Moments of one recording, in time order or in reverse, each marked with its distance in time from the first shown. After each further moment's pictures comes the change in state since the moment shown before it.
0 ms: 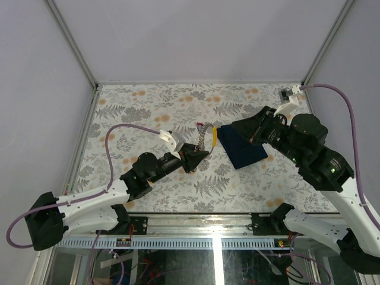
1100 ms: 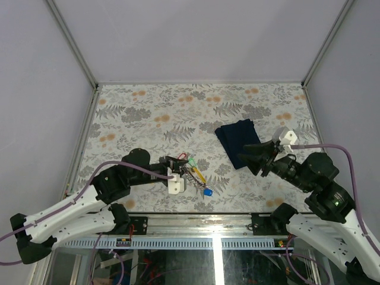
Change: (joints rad) left arm 0.000 -0.255 0.207 -0.916 0.268 1.003; right arm 0.000 -0.372 -0.419 0.182 -0.228 -0.722
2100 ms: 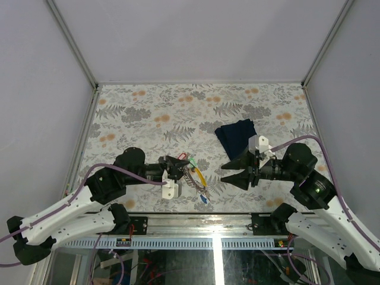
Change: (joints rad) left arm 0.000 -0.023 0.050 -0.035 0.096 0.101; right arm 0.000 0.107 -0.067 0.081 -0.544 -0.026
